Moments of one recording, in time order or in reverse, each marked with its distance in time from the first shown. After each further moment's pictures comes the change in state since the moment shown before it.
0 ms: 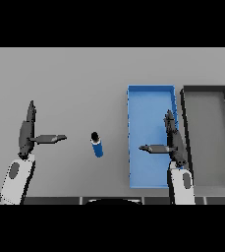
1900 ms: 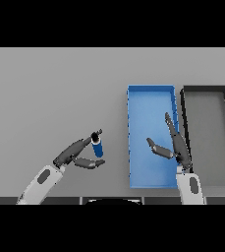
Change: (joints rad) left arm -0.039 -0.046 -0.402 -0.049 -0.172 -0.425 -0.013; right arm 0.058 -0.159 0.089 -0.111 0.153 0.077 -0.052
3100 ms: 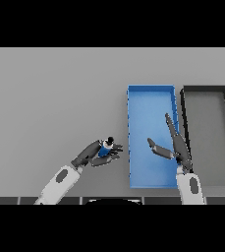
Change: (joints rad) left arm -0.027 -0.210 -0.029 0.129 -0.006 0.045 -0.150; right arm 0.005 -0.006 0.002 0.006 0.020 -0.007 -0.003
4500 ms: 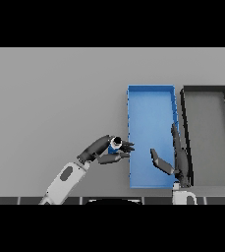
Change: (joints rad) left arm -0.048 -0.099 0.046 -0.169 -0.049 -0.093 0.080; right arm 0.231 0.127 0.041 -0.214 0.006 -0.115 -0.138
